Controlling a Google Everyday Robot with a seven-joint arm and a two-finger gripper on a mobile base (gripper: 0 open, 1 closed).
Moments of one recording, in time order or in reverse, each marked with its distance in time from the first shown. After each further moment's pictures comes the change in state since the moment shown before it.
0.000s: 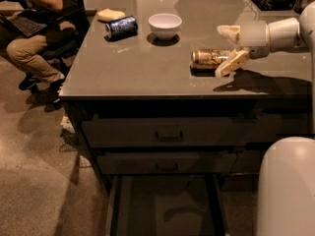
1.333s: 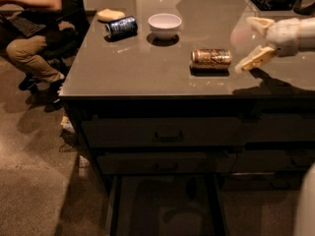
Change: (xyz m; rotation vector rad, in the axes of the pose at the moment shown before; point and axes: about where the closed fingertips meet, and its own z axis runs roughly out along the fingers) arm 0.002 -0.010 -0.066 0.181 0.050 -0.029
